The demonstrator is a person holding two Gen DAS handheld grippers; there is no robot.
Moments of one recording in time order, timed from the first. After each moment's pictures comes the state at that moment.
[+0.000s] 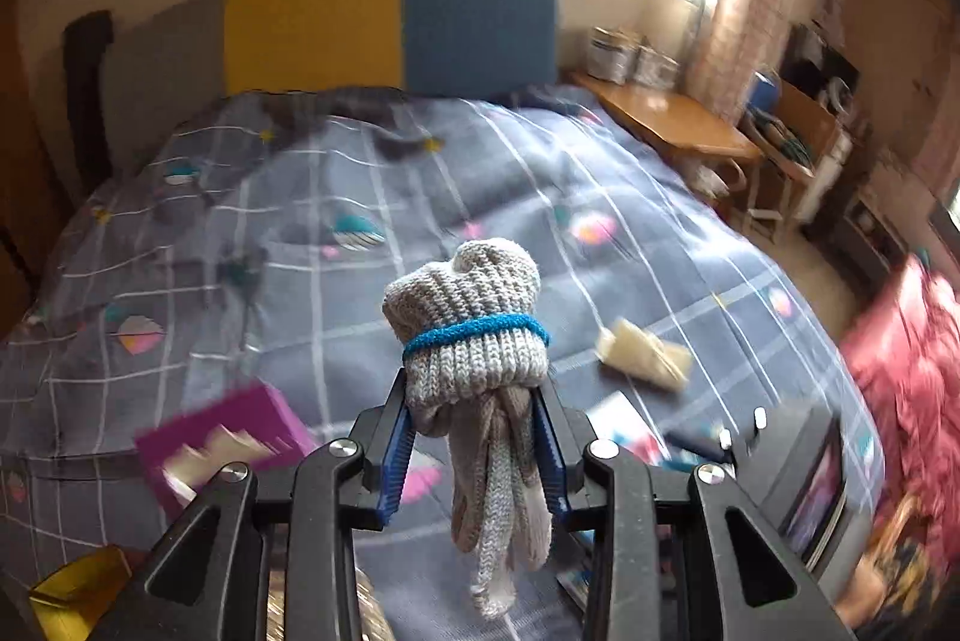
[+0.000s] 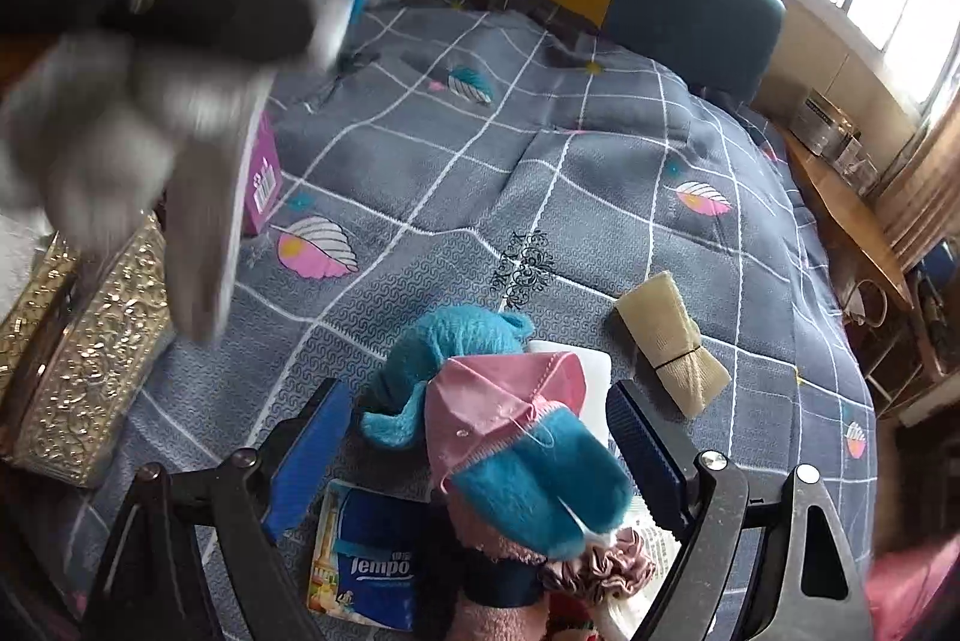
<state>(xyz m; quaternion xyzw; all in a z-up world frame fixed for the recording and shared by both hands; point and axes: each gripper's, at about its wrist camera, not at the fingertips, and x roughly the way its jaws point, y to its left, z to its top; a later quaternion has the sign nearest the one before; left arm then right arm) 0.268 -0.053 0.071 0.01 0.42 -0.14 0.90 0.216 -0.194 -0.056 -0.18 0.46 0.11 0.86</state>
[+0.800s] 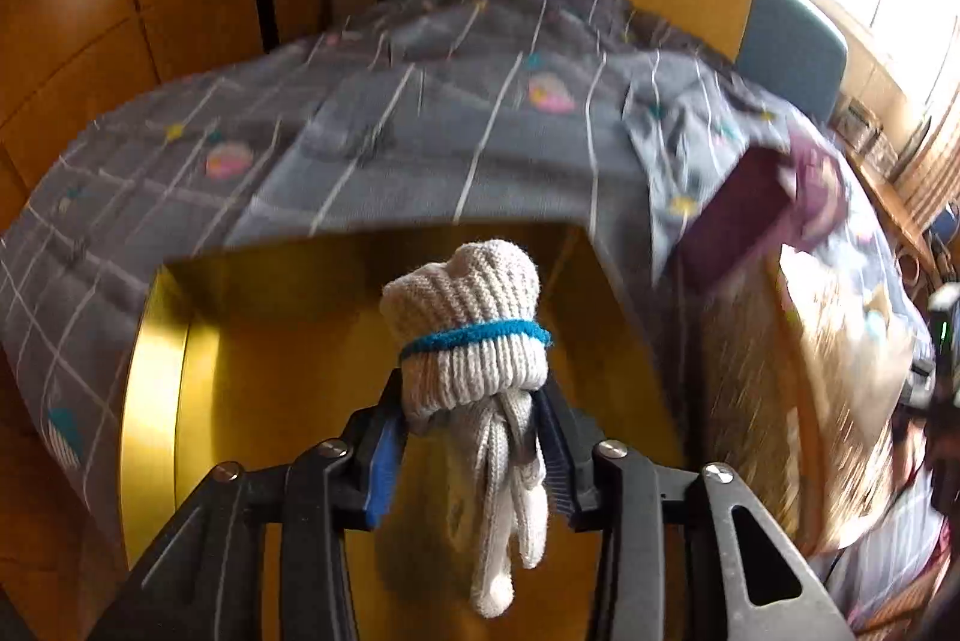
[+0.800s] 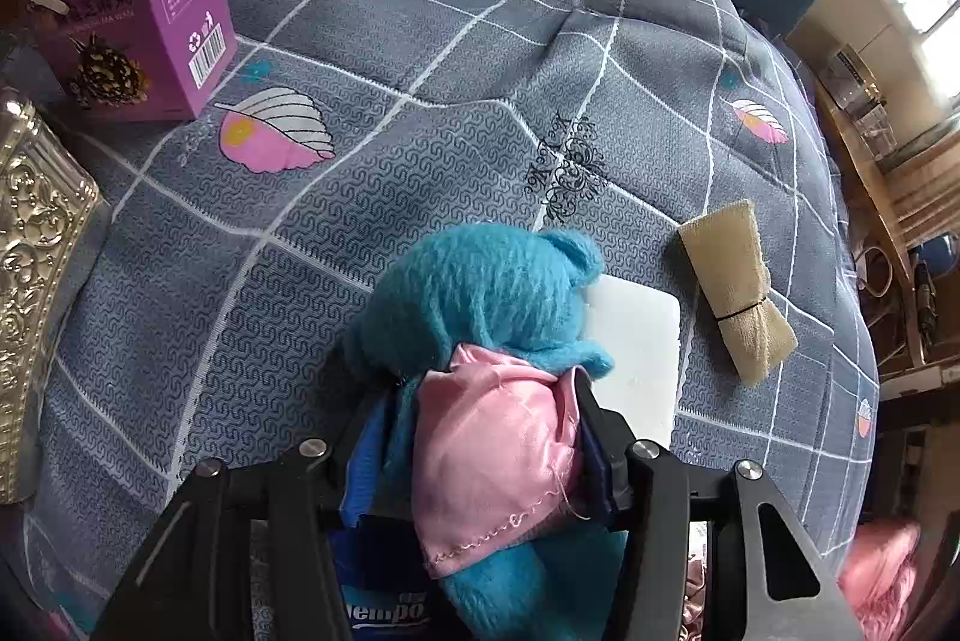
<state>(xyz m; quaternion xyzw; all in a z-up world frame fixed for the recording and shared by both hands) 0.097 0.255 -0.056 -0.10 0.47 0.09 0.87 0.245 -0.162 -0.116 -0.20 0.56 0.07 0.80</state>
